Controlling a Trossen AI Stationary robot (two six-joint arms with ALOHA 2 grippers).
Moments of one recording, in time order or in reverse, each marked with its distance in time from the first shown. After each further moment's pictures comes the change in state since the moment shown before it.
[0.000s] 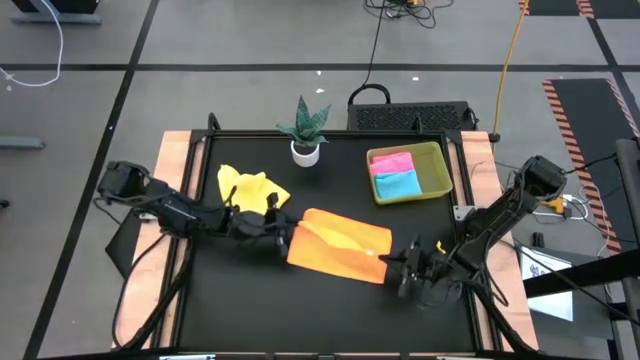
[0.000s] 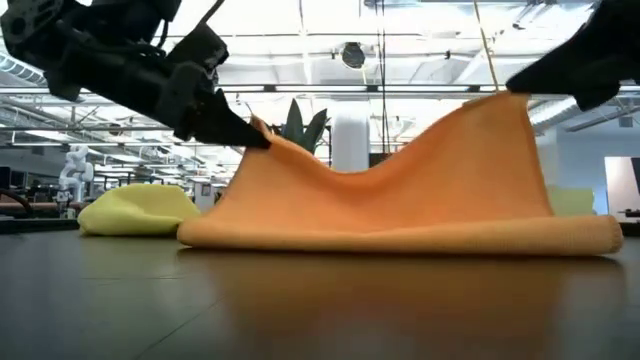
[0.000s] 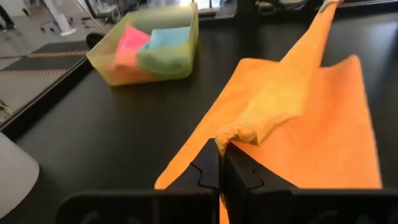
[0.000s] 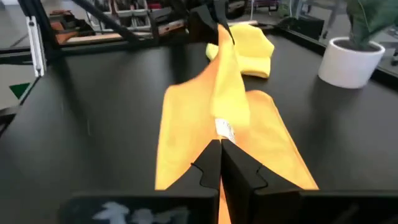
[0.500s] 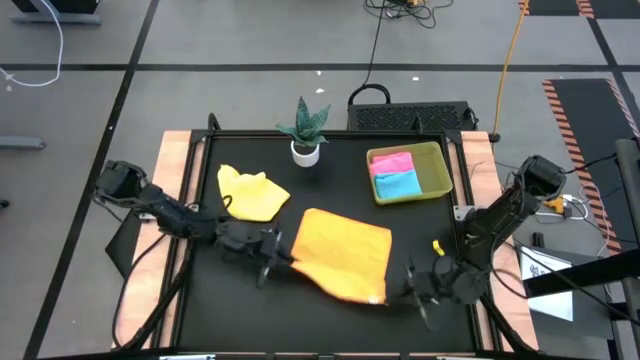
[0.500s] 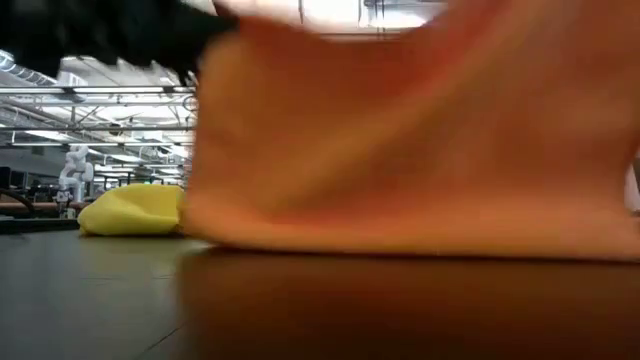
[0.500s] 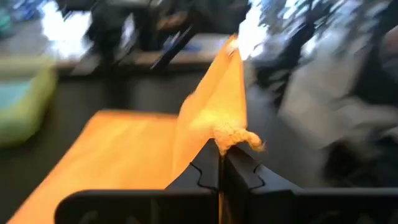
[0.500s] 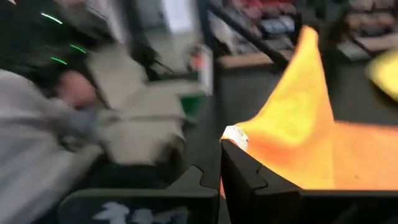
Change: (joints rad) left arm -0.161 -0.031 0.000 0.179 0.360 -0.060; right arm 0.083 0.000 -0.017 0.433 -0.389 -0.245
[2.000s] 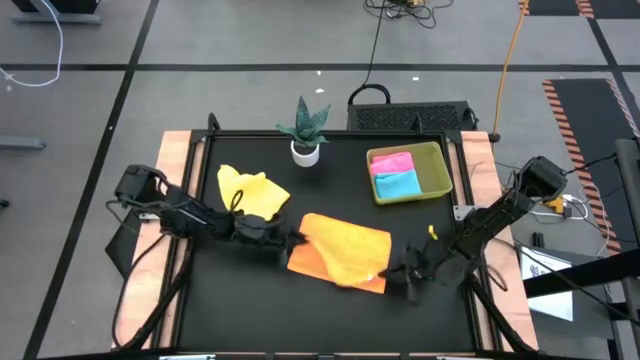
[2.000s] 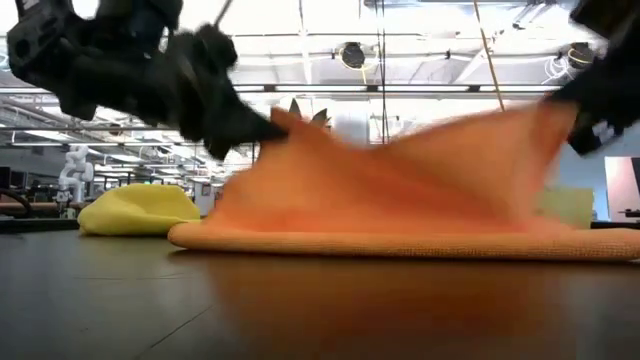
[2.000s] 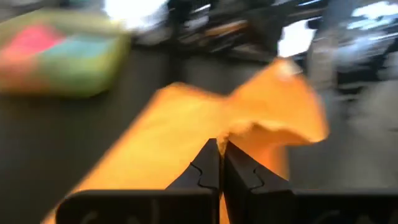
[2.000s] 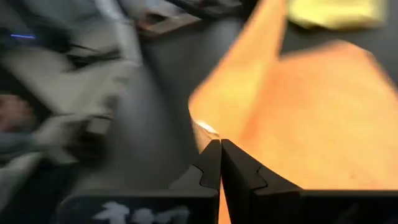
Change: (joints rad) left arm 0.146 0.186 0.006 0.107 -0.111 -0.124; right arm -0.137 0.000 -0.170 0.021 -0.020 0.223
